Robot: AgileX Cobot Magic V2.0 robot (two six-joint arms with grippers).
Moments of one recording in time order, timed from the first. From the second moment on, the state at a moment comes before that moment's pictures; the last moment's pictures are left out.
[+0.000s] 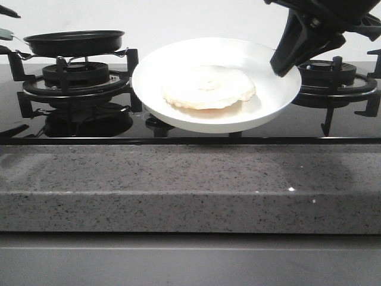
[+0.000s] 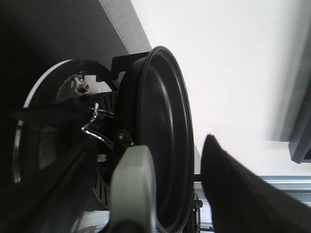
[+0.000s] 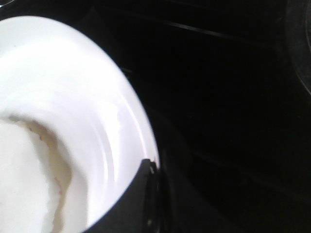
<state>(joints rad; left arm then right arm) 0.33 1.85 -1.23 -1.70 1.00 0.74 0.24 1.51 -1.16 0.50 0.64 -0.31</state>
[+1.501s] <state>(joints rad) -0.24 0.93 -0.87 -0.19 0.73 0.11 0.24 1.51 -1.16 0.50 0.64 -0.31</state>
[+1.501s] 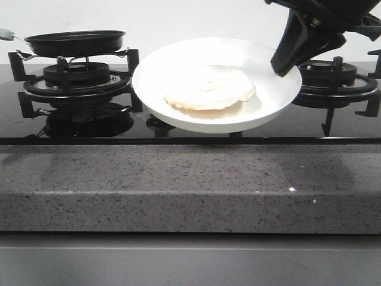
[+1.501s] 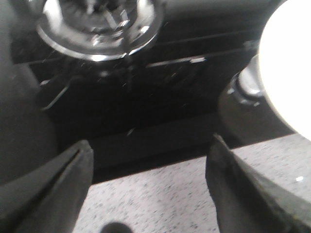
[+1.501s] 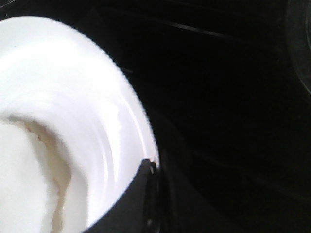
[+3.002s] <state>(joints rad) -0.24 0.93 -0.87 -0.18 0.72 0.10 0.16 2.10 -1.94 0.50 0.87 -0.31</state>
